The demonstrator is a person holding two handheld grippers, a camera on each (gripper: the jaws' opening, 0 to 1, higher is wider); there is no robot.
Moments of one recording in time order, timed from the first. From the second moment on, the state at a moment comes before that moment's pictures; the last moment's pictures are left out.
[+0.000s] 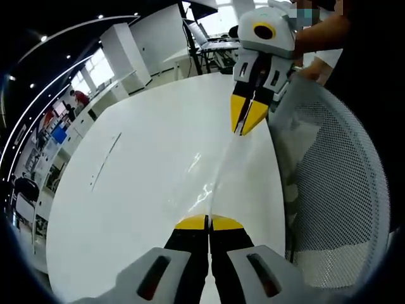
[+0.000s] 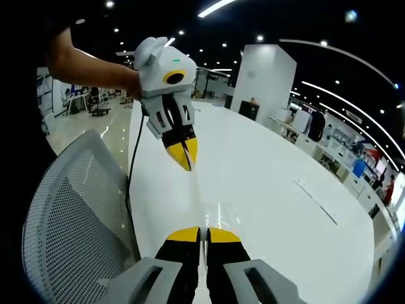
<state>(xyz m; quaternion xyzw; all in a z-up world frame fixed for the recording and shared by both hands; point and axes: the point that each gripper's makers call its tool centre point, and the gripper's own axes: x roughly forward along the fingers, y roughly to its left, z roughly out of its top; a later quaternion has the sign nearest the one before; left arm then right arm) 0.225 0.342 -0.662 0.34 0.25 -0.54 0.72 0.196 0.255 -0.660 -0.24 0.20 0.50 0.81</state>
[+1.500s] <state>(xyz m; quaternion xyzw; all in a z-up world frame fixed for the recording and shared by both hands) 0.230 0.349 -0.662 0.34 0.26 -0.53 0.73 0.195 0.253 -0.660 -0.23 0.20 0.50 0.81</state>
